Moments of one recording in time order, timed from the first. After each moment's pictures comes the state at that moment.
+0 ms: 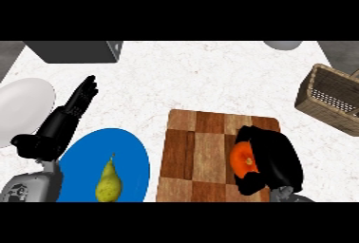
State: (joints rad) left arm -0.16 0.17 0.08 -1.61 -0.08 -0.23 0.03; right arm -0.06 -0.02 0.29 -1.88 1.15 0.43 0.57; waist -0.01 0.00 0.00
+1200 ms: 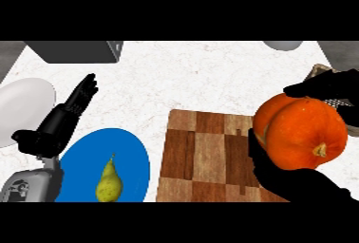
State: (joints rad) left arm -0.18 0.17 0.09 -1.58 -0.07 -0.24 0.03; right arm -0.57 -0.04 0.23 -2.31 0.95 0.26 1.10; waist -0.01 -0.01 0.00
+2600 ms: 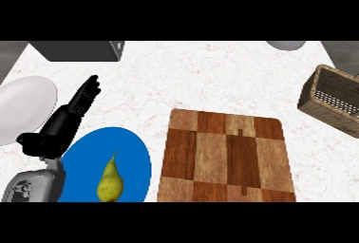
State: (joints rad) left arm -0.17 0.16 0.08 -1.57 -0.09 -0.24 0.00; right arm -0.91 -0.45 -0.50 -1.65 0.83 0.19 0.82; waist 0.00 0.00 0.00
